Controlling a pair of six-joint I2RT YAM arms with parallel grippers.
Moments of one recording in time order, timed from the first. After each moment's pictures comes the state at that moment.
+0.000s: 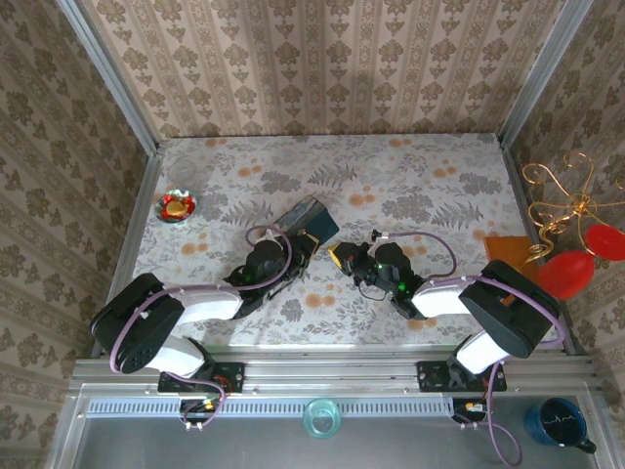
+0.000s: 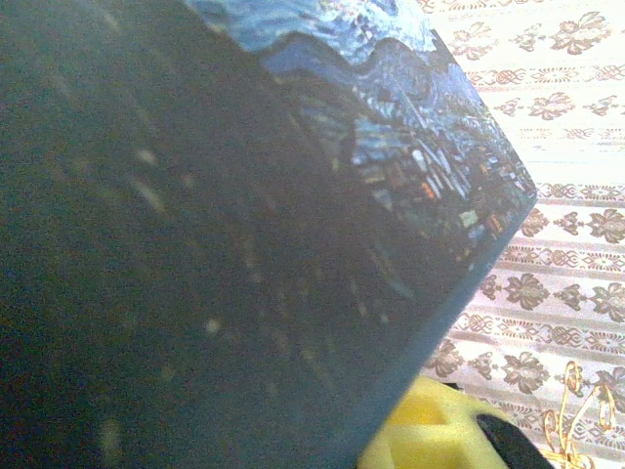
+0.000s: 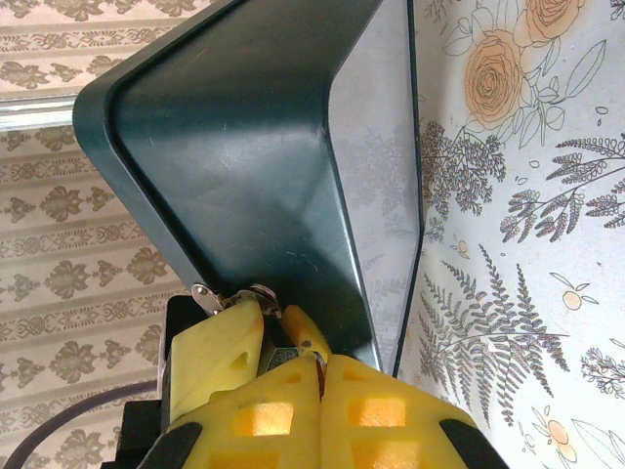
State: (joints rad) left arm -0.83 1.43 0.45 0.71 0.00 -1.53; right arm 0.70 1.54 0.41 0.90 -0.12 1.57
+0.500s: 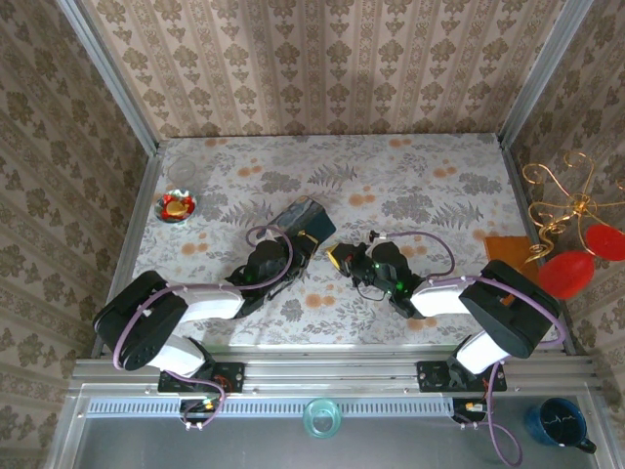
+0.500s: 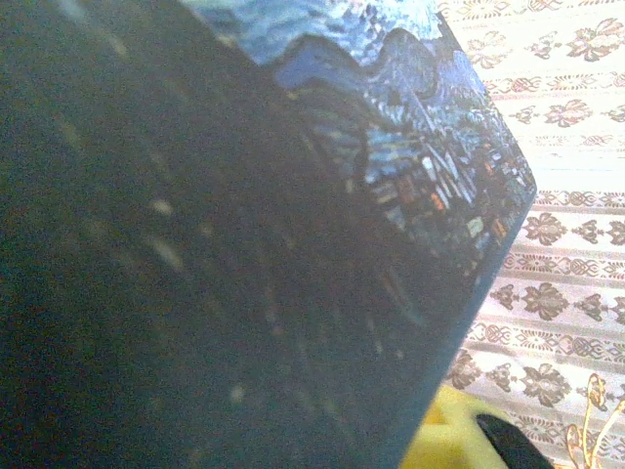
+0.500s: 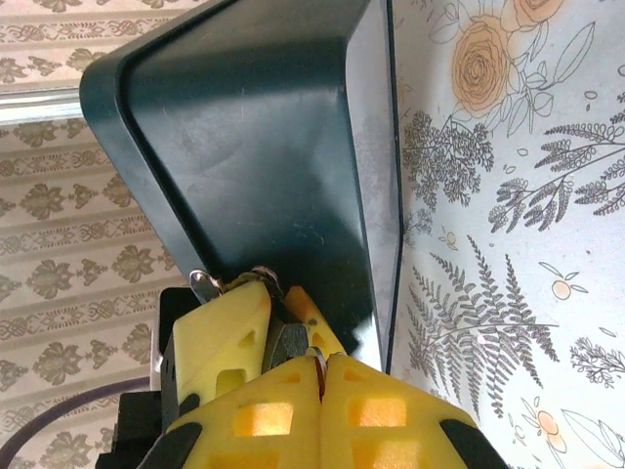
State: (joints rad) left arm -0.83 1.45 0.45 0.71 -0.03 -1.51; right arm 0.72 1.54 0.43 0.85 -0.12 1.57
